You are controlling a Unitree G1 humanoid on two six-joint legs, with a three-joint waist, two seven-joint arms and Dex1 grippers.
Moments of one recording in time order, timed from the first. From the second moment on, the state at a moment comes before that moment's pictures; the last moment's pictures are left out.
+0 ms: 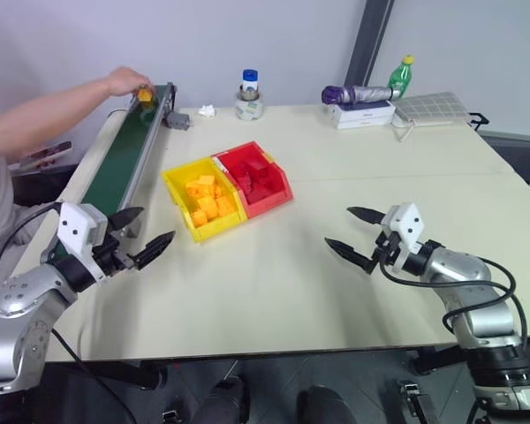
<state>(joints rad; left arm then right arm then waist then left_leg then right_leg) -0.04 0.67 0.39 -0.32 -0.57 0.38 -0.73 -0.28 -0.59 -0.08 -0.04 0.33 0.14 0.85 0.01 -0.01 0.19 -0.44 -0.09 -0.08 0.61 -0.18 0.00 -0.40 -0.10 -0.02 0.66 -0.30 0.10</state>
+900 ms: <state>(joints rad) 0.07 0.47 0.67 -0.28 -0.49 0.22 -0.37 -0.30 -0.56 -0.07 -0.03 0.33 0.12 0.85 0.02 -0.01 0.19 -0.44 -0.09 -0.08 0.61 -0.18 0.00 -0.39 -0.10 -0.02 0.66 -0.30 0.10</state>
